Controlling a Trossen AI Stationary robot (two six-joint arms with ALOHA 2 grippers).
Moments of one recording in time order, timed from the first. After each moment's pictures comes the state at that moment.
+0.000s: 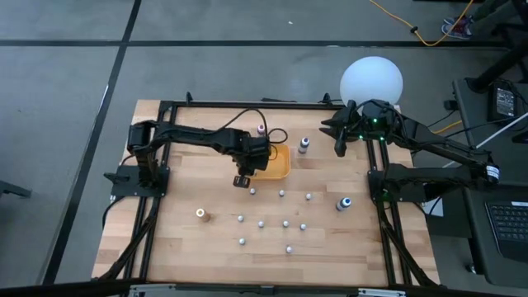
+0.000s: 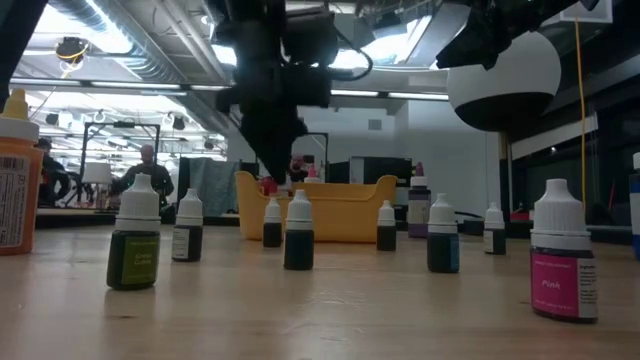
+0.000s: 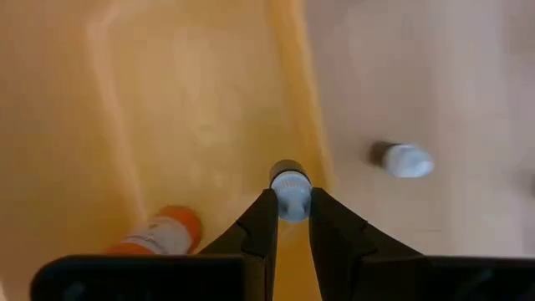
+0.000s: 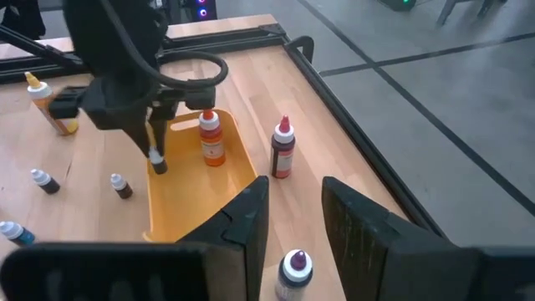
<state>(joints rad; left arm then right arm) 0.14 1.83 1.35 -0.80 0.04 0.30 -0.41 0.86 0.87 -0.44 -0.05 -0.06</state>
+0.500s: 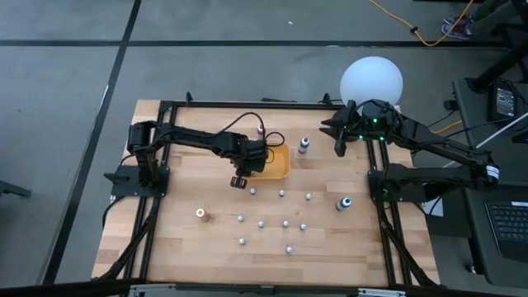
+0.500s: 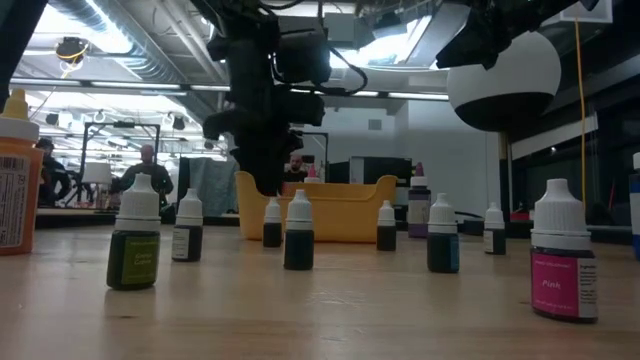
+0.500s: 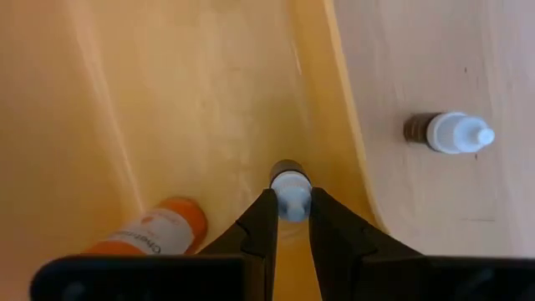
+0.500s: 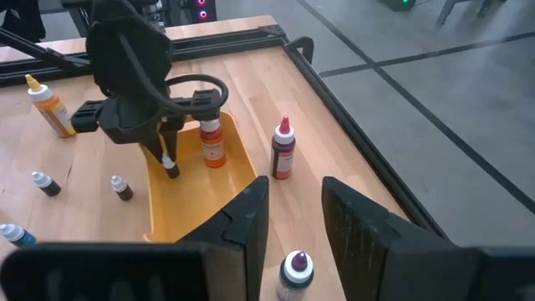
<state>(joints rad) 0.15 1.83 1.26 -0.72 0.00 0.35 -0.41 0.86 0.87 -0.44 -0.05 -0.06</state>
